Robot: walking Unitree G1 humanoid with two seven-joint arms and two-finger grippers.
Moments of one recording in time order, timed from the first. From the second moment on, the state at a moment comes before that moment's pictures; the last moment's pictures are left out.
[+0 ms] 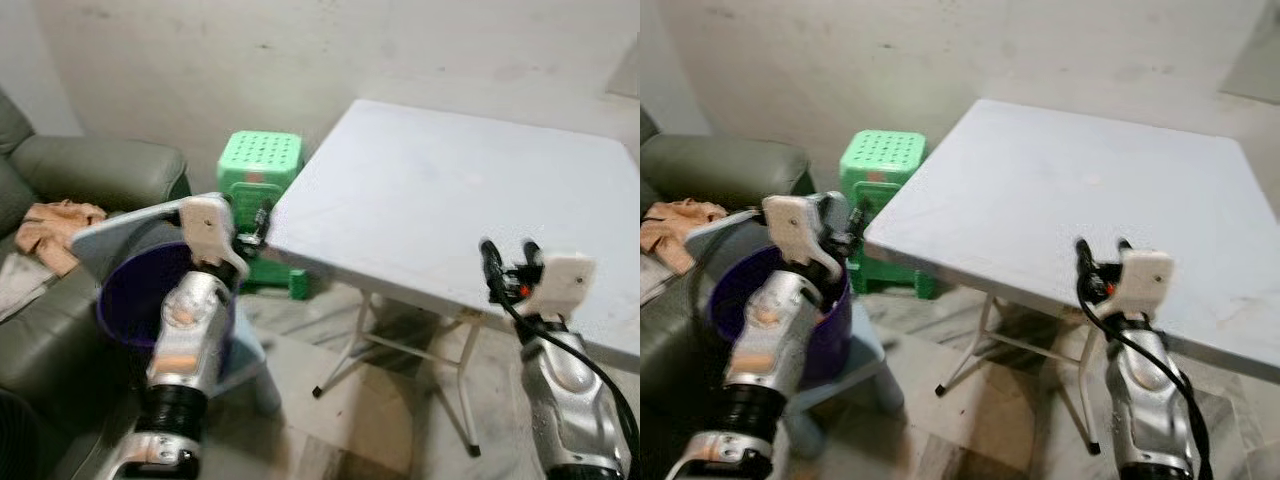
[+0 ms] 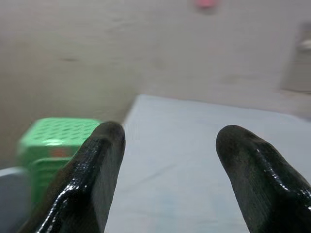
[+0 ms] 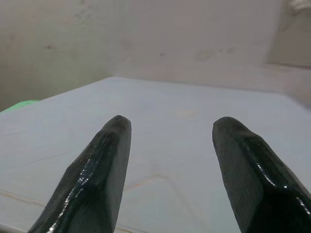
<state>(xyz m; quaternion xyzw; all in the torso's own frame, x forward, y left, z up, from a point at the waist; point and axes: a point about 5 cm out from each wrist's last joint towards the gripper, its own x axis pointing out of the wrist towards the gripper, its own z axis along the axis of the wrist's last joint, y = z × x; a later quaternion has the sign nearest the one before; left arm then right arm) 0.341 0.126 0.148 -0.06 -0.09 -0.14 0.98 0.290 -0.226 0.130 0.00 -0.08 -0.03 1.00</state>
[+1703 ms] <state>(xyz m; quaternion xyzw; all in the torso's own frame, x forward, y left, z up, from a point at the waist) 0.301 0.135 0.105 -0.07 -0.03 -0.13 0.99 0.258 -0.209 0.095 0.03 -0.02 0.00 1.00</state>
